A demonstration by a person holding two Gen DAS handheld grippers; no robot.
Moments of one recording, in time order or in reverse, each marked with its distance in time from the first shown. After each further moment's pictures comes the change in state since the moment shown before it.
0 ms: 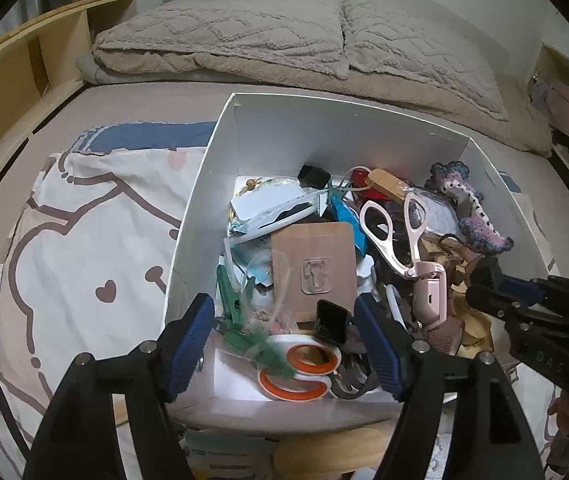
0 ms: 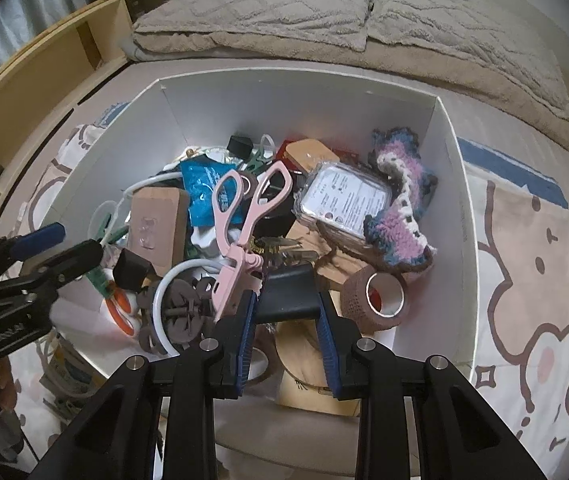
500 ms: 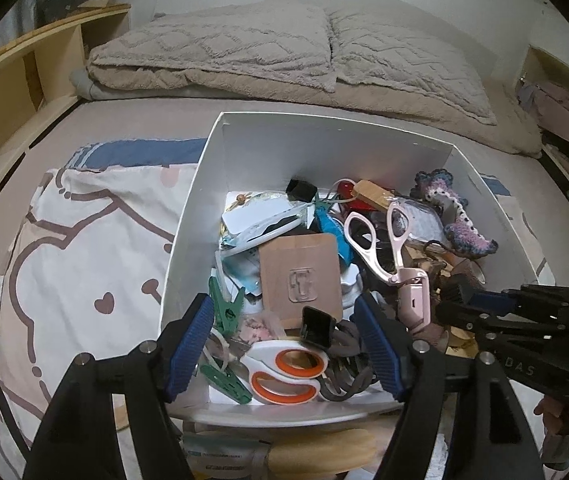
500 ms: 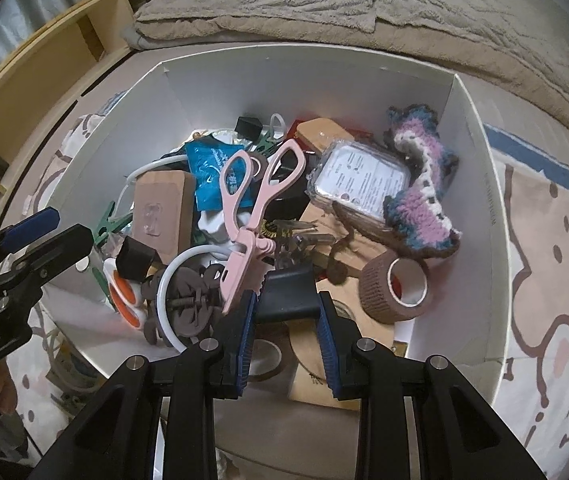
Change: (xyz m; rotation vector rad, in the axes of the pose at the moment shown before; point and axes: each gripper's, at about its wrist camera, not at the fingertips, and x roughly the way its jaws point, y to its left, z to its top) left arm -0.011 -0.006 0.000 0.031 -0.050 -0.023; right arm 0.012 0.002 -0.002 0.013 0.062 0.063
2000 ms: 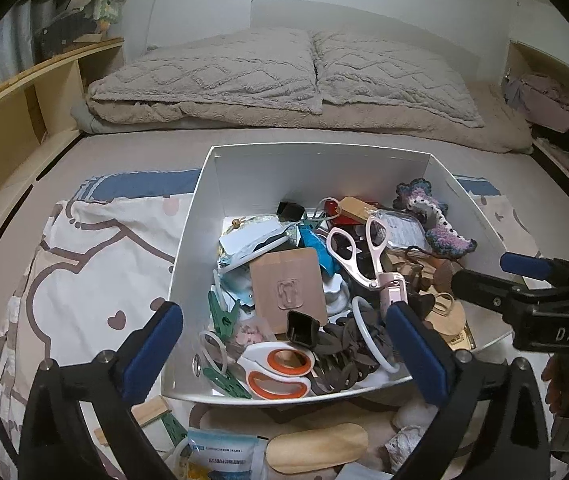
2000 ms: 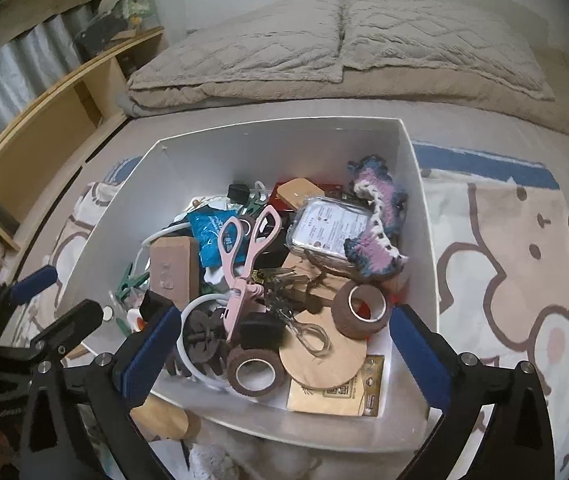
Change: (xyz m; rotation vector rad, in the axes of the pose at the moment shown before) left arm -0.026 -0.016 -0.005 0.064 -0.088 0.018; right arm -0.048 -0.019 -0.006 0.127 -0.220 0.005
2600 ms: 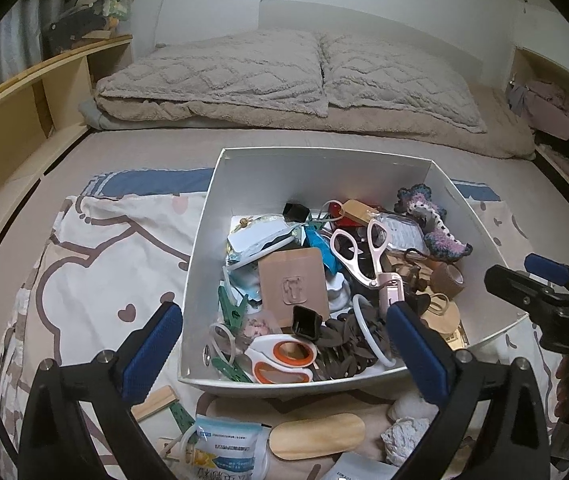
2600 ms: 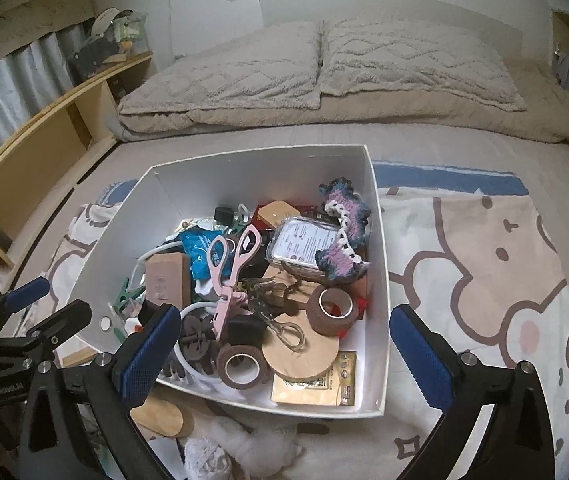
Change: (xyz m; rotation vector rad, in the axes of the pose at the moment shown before) left arm -0.016 0.005 0.000 -0.021 0.000 0.008; right arm -0.037 -0.002 -0.012 0.003 -0.107 -0.059
